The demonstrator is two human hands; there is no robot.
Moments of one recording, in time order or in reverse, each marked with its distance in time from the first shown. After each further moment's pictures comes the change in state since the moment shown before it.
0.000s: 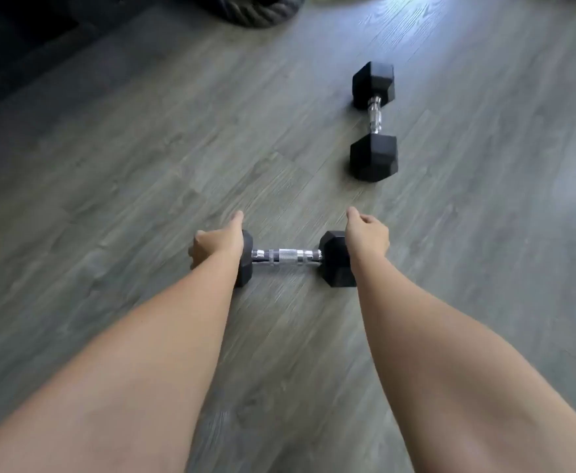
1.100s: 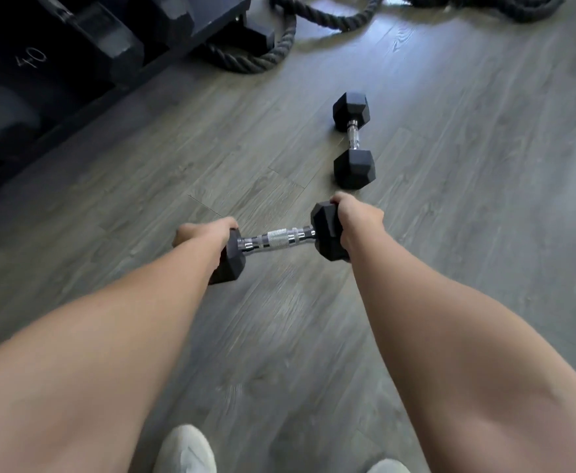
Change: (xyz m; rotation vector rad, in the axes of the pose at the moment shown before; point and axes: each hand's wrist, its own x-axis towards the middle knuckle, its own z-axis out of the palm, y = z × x) left_hand -0.083 0.022 -0.094 -0.034 -0.063 0.060; right_hand -0.077 -0.061 -0.056 0.154 -0.064 0.210
